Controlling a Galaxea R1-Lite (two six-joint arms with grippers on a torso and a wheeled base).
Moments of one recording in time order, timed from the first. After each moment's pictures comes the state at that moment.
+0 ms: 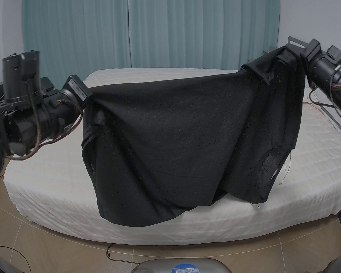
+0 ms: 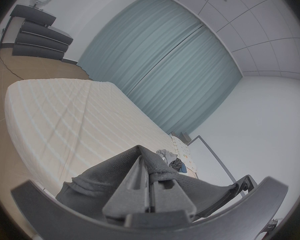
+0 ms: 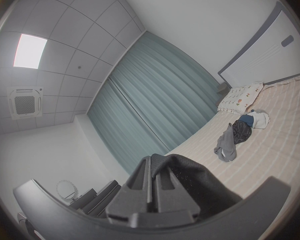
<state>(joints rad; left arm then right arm) -0.46 1.48 -0.99 -0.32 0.28 -0.83 0.36 1.49 -1.03 -0.72 -0.10 0.68</state>
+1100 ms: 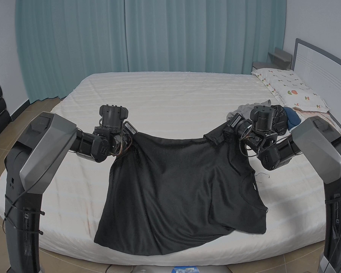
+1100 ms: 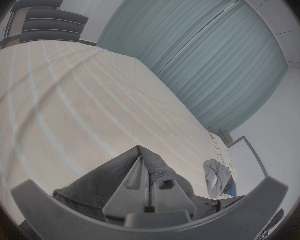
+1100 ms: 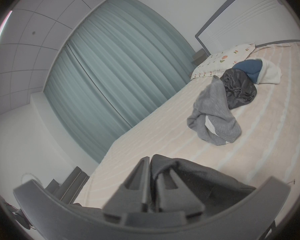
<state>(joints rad) -0.30 2.41 -1.60 -0.34 0.22 -0.91 0.28 2.42 -1.44 -0.89 -0.13 0.70</state>
